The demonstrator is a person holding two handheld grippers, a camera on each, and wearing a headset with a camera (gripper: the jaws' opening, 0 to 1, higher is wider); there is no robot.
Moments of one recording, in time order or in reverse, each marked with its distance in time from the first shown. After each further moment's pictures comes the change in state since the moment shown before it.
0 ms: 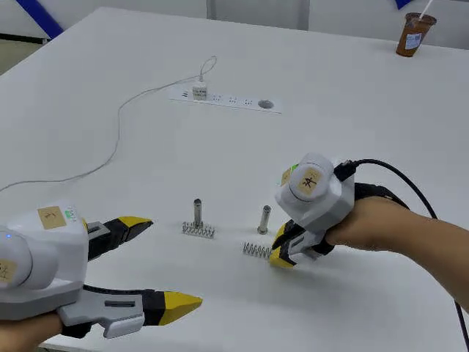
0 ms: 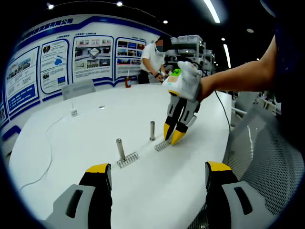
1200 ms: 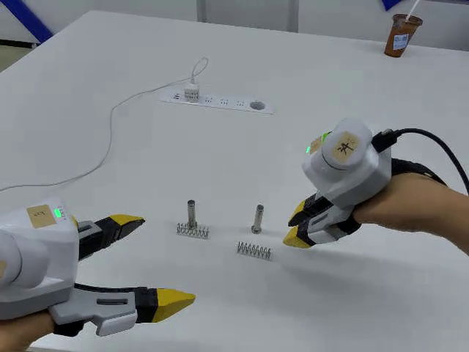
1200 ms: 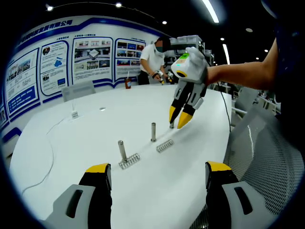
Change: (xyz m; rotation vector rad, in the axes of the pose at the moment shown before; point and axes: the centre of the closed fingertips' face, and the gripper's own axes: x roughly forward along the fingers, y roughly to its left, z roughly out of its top) left arm -0.003 0.003 0.003 0.012 -0.005 0.000; right arm -0.047 -0.009 0.003 0.072 -0.050 -0.060
